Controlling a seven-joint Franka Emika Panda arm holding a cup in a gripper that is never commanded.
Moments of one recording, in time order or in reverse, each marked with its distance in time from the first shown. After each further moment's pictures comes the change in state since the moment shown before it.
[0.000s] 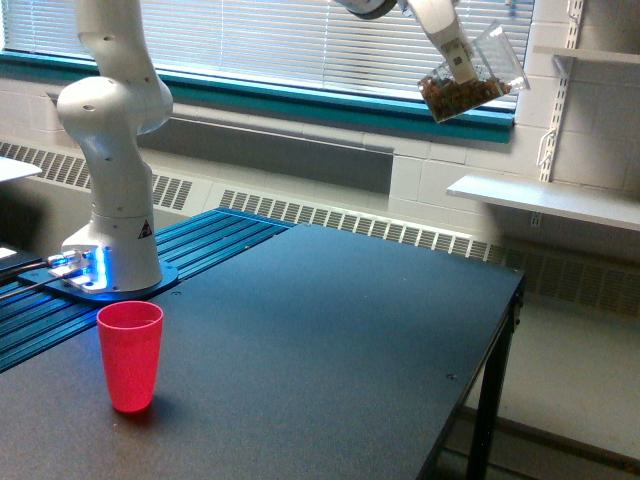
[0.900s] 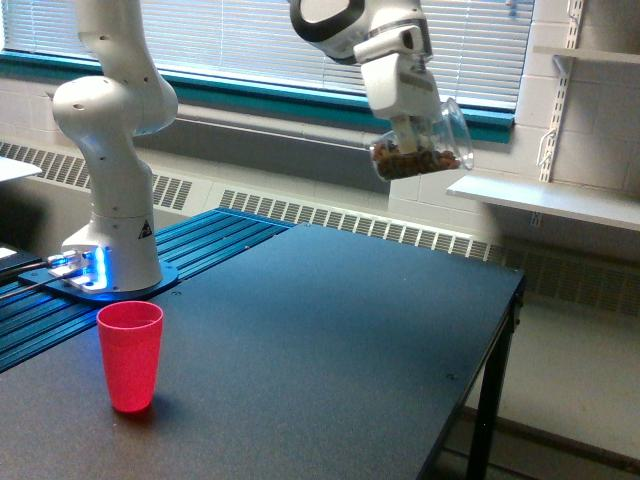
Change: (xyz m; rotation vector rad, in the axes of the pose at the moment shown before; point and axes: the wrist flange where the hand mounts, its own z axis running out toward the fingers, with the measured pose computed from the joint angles) arm -0.062 0.051 0.050 -0.177 -0.099 0.150
